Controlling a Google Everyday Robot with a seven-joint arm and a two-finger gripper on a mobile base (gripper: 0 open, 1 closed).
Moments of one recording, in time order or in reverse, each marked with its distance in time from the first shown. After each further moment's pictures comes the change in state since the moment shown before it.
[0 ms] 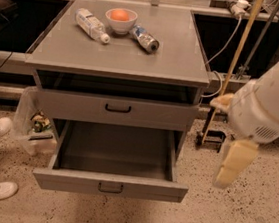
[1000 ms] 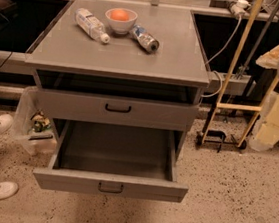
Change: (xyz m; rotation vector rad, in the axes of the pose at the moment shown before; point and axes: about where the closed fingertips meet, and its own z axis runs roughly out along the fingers) arm 0.016 -0.036 -0.101 0.113 0.086 0.146
